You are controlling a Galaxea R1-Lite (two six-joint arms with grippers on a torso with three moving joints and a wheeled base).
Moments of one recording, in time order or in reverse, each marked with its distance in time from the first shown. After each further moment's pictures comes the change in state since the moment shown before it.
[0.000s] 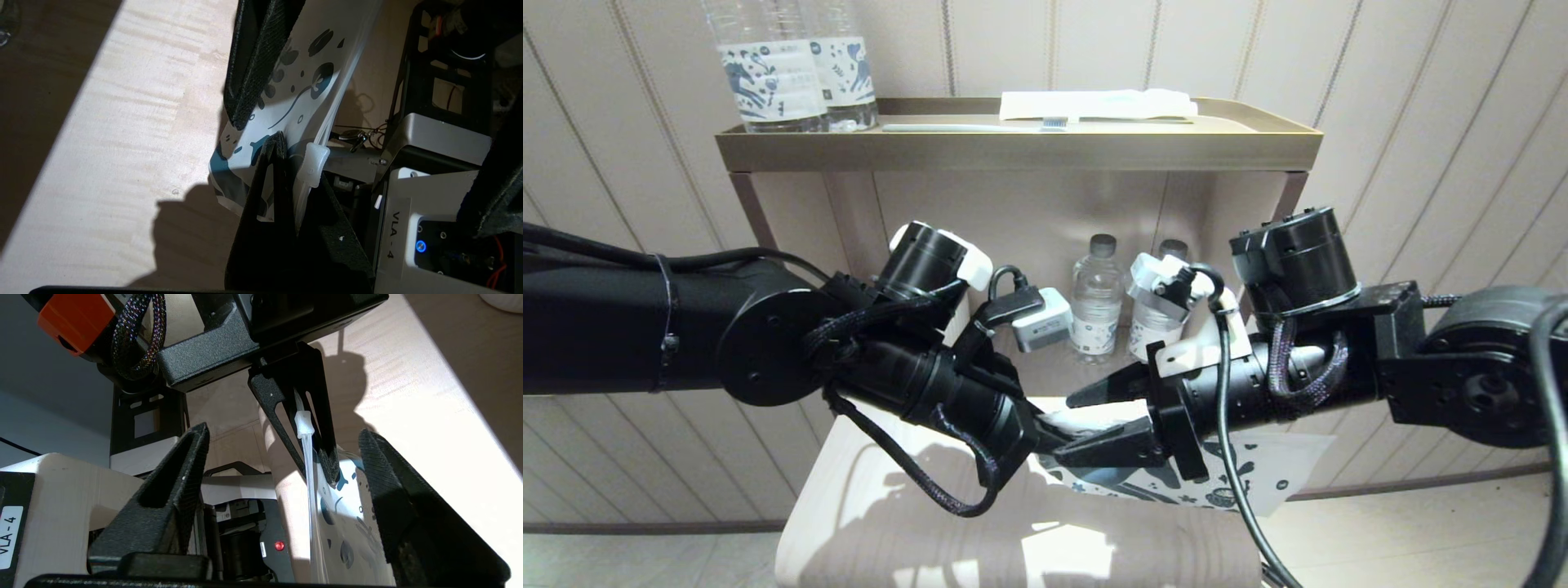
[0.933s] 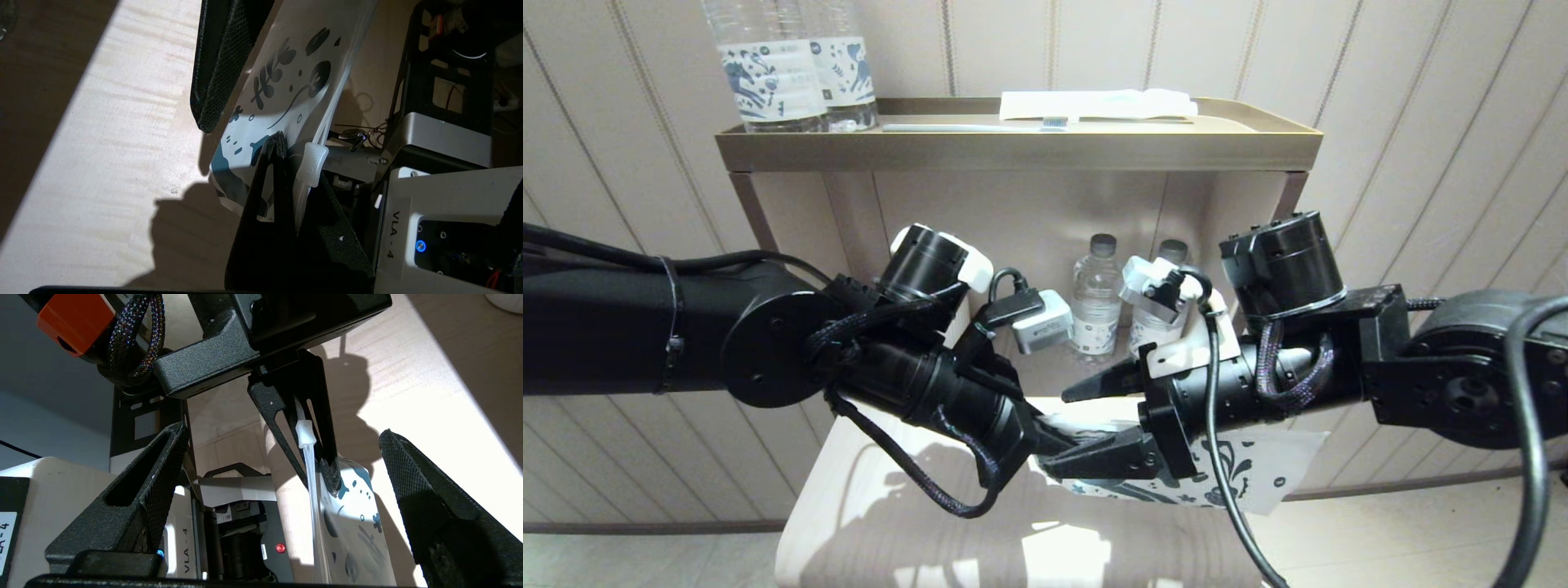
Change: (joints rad) left arm 0.000 0.003 0.005 -0.004 0.000 -0.002; right arm 0.007 0.020 -0.001 -0.022 0.001 0.009
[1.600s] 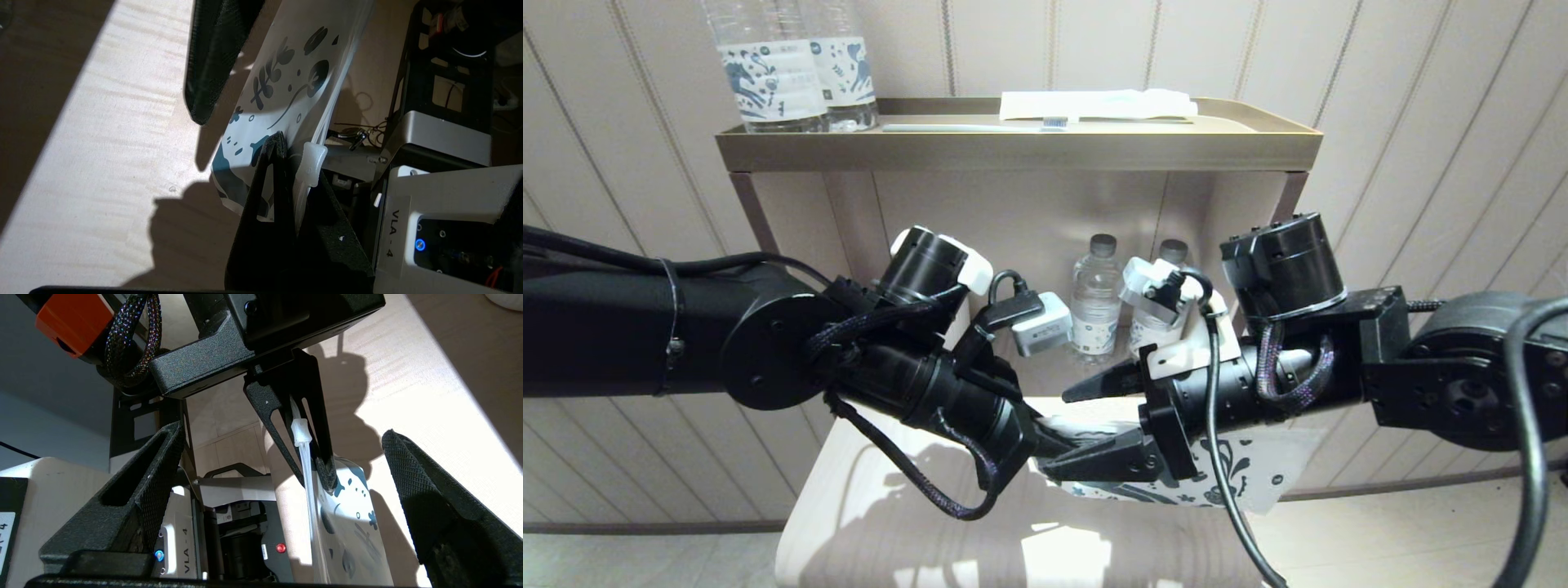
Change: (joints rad) left arm 0.000 -0.001 0.007 -0.002 0.000 -0.001; right arm -0.002 0.000 0.006 -0.007 0.000 0.005
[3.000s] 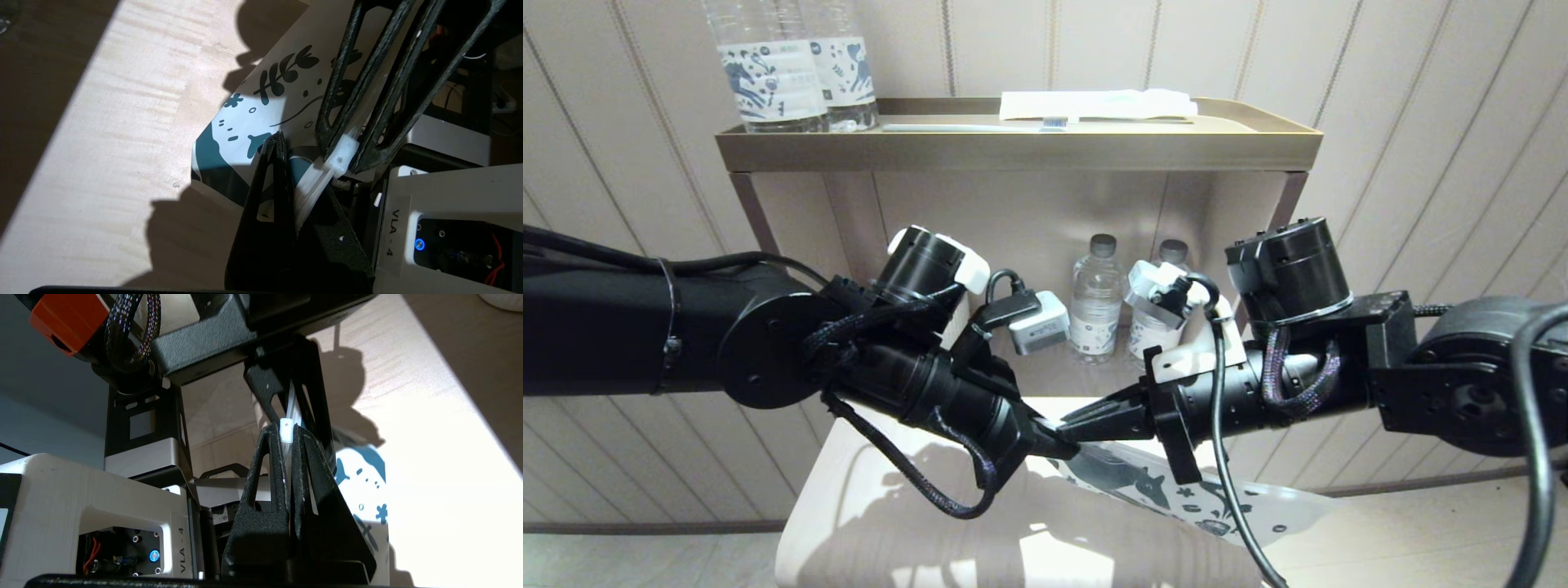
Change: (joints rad) left arm 0.026 -0.002 0.002 0.002 -0.001 0.000; right arm -0.011 -0.013 0.022 -0.003 -0.003 -0.019
